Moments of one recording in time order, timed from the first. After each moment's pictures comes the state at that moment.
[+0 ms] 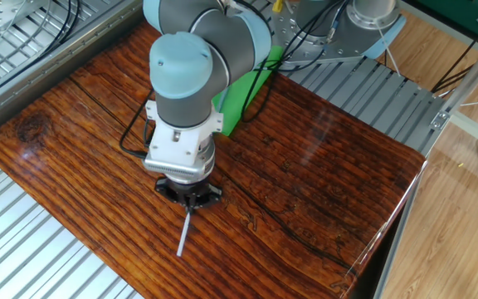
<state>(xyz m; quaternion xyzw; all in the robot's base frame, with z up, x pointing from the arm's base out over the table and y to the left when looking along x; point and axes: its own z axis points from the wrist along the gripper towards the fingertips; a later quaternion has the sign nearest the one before) 0.606 0.083 0.004 -0.26 0.96 -0.01 0.07</state>
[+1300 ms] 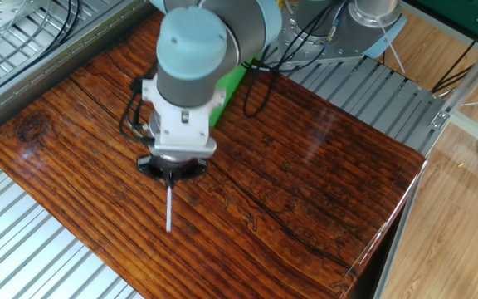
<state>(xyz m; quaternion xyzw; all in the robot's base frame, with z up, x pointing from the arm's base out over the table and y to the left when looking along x) 0.592 0.023 0.058 -0.37 0.92 -0.10 0.03</state>
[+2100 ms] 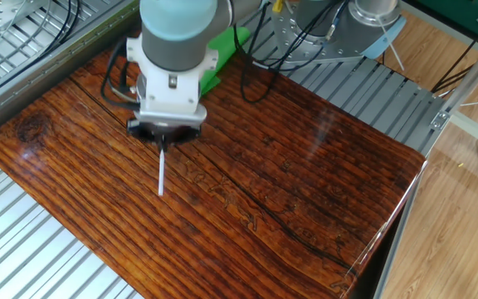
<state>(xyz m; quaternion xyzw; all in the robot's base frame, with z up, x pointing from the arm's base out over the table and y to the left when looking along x) 0.552 -0.018 0.116 -0.34 0.93 -0.13 -0.04</state>
